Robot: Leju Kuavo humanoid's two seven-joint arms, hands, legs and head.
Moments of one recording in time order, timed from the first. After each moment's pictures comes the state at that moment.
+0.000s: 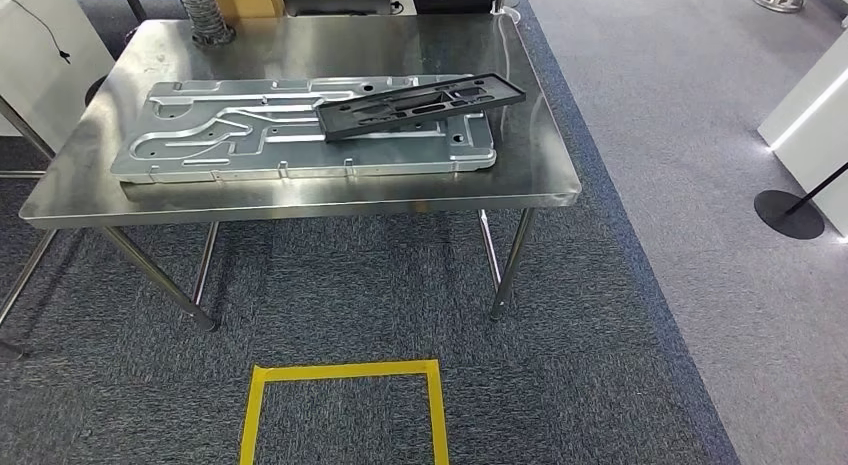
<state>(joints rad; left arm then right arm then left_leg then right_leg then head) -0.09 -0.15 1.17 -0.19 -1.18 0.09 -0.22 -3.13 -2.03 1.55 -0.62 1.27 0.08 -0.66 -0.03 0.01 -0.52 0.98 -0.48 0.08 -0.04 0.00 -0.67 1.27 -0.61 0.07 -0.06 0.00</state>
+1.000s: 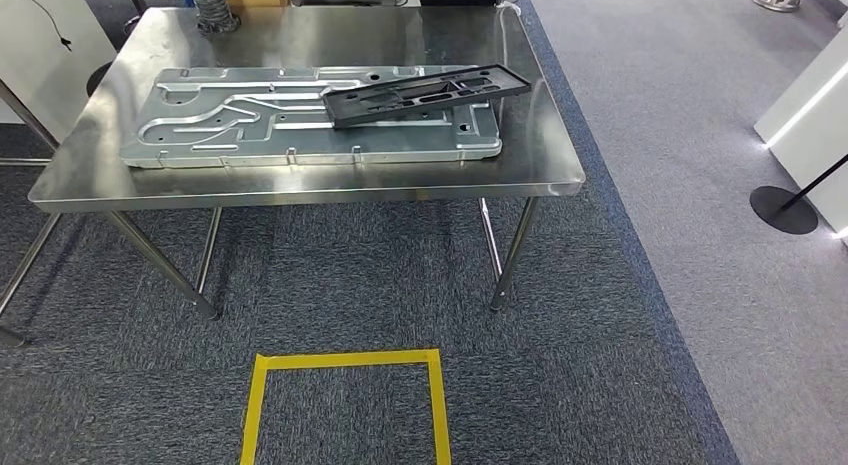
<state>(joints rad) -0.10 -0.17 1.20 -0.19 -1.17 0.09 -0.23 -1.10 -1.58 1.28 -1.59 -0.02 -0.64 -0.14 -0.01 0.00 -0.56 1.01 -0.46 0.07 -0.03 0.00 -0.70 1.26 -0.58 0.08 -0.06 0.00</state>
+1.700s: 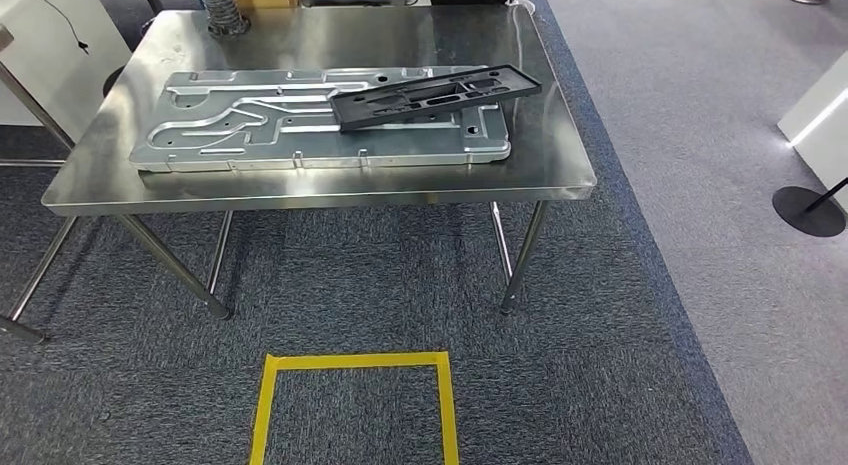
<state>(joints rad) -0.08 -0.18 1.20 -0.19 -1.18 0.09 -0.24 -0.20 -1.08 -0.24 -1.25 0.52 -0.17 -0.33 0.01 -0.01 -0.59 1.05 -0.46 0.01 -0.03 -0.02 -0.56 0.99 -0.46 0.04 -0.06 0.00</state>
